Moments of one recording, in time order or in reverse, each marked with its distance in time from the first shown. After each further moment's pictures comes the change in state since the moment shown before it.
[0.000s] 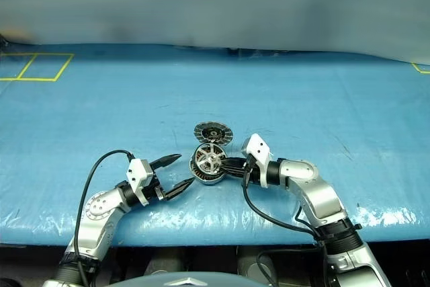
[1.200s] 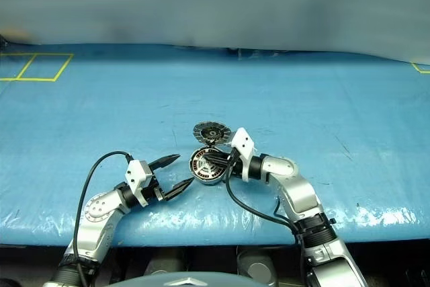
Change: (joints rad) left arm 0.008 0.000 0.001 0.007 0.000 -0.019 0.011; right arm -0.055 0.143 -0.020 0.018 0.004 -0.057 -0.058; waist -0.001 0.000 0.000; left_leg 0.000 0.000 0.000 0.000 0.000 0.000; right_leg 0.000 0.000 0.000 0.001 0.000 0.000
